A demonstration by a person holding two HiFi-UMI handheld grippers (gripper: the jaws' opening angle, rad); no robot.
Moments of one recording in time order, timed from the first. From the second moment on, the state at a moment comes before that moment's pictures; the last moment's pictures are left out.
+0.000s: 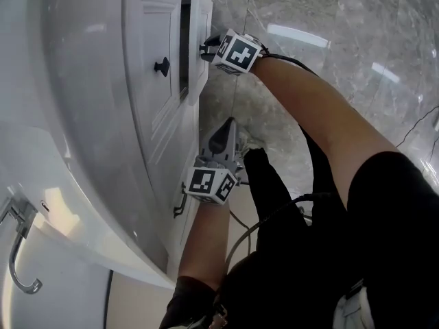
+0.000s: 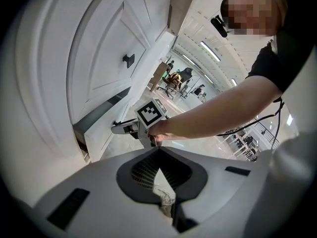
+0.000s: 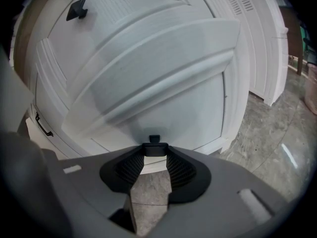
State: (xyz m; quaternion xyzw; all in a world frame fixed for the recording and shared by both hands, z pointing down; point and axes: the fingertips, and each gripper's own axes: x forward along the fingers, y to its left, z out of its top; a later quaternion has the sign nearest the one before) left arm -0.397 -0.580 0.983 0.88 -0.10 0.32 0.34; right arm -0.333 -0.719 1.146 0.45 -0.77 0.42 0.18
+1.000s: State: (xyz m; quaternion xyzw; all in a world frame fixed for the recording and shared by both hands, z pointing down) left arm -0.386 -0.569 0.980 0.88 -0.10 0.32 0.33; right arm -0.313 -0.670 1.144 0.45 -0.77 0.42 0.18
